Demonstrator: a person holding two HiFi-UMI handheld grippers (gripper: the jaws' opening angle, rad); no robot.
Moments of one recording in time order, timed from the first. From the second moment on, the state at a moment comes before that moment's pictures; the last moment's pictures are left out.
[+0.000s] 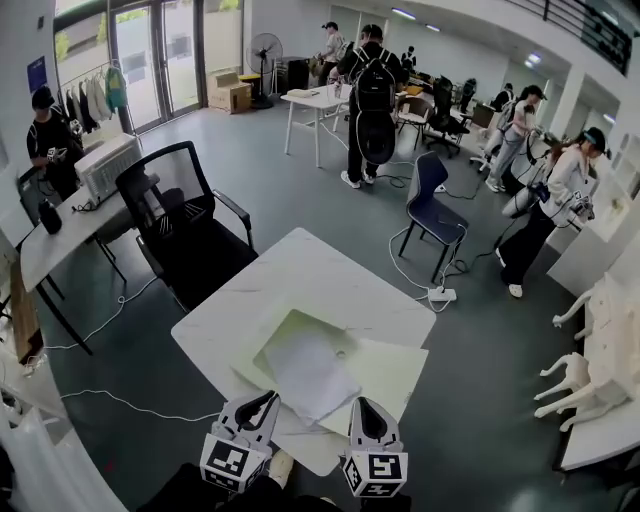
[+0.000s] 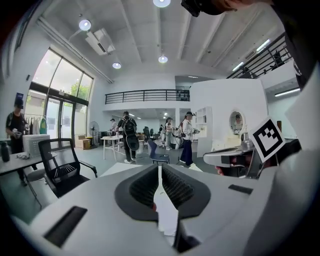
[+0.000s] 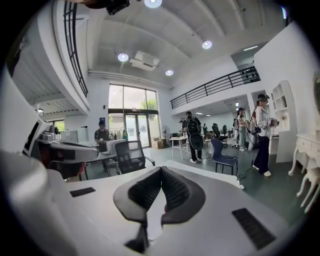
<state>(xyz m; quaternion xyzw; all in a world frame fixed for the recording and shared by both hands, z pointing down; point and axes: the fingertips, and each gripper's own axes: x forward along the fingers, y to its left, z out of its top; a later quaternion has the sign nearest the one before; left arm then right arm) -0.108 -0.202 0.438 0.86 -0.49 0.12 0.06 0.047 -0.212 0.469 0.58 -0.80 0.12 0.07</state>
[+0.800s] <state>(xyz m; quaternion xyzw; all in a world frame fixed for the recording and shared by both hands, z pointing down) -0.092 -0.311 0.568 0.91 -0.33 0.18 0.14 0.050 -0.266 0.604 0.66 -0.70 0.24 0.13</state>
